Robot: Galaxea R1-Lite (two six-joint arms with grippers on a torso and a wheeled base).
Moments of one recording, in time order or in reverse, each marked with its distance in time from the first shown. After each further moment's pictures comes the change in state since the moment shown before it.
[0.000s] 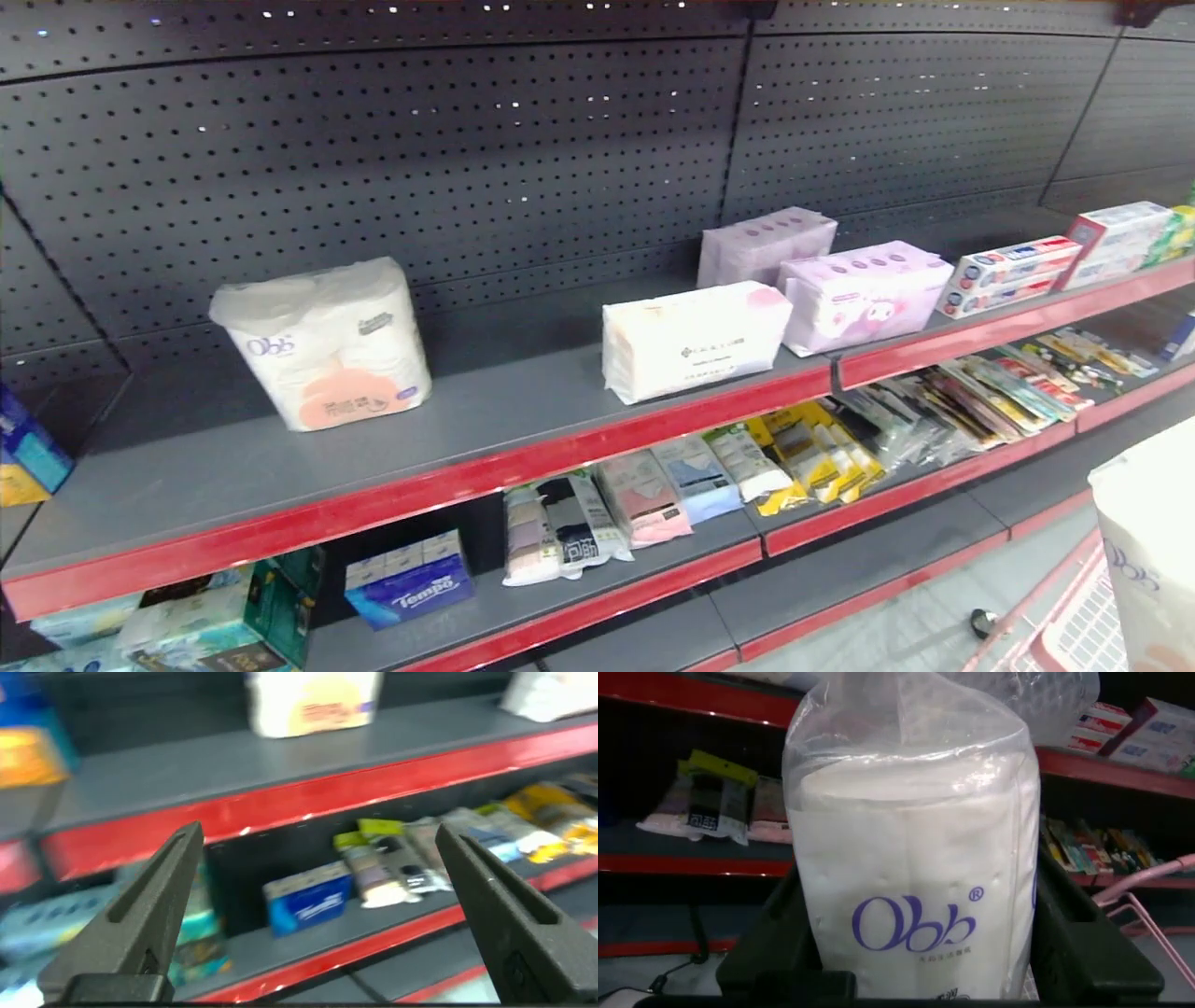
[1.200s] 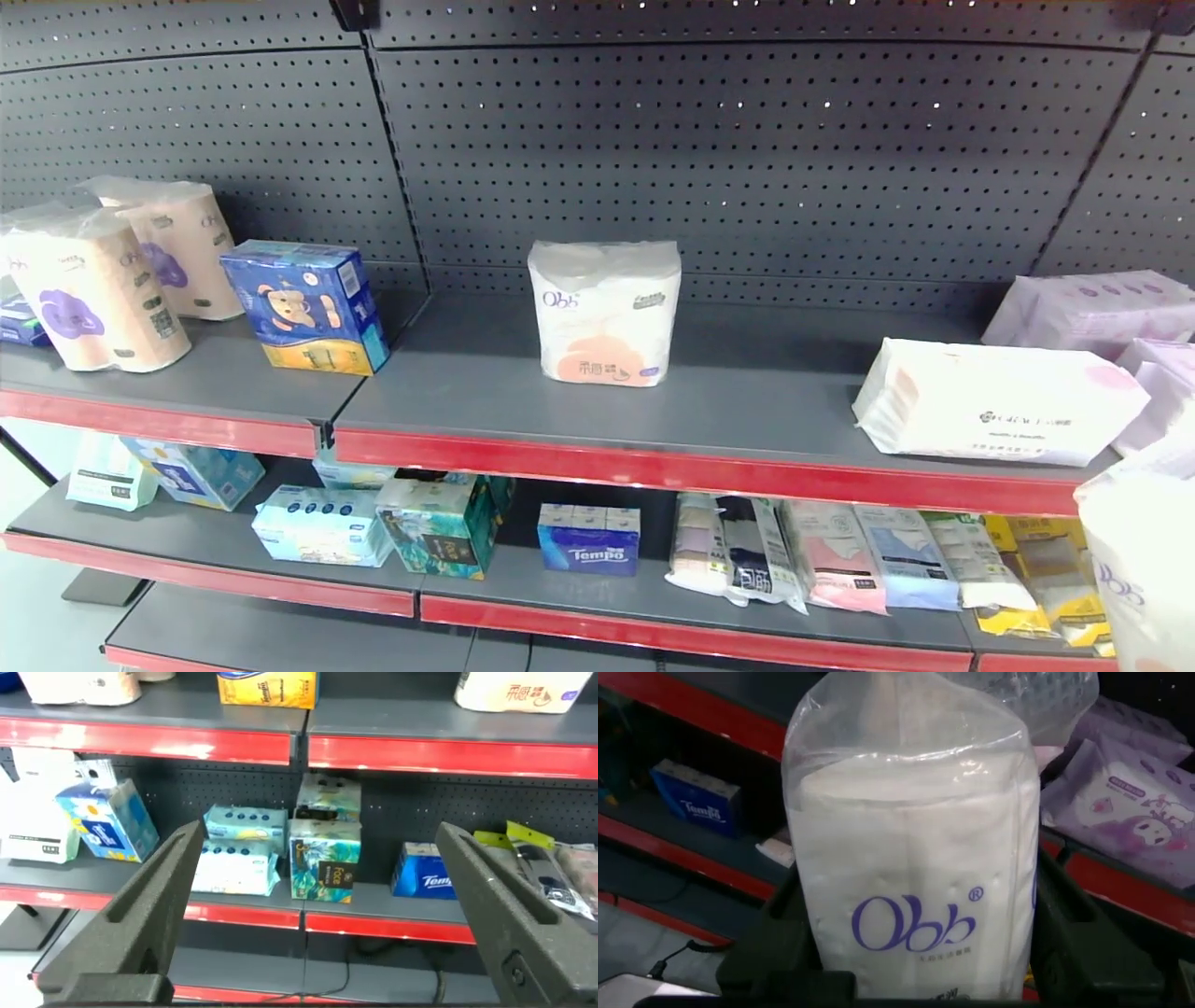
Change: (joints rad) left arm 0.001 0.000 0.000 0.001 -0.001 0.000; right arm -0.002 0.005 0.029 0.003 -0.007 -0.010
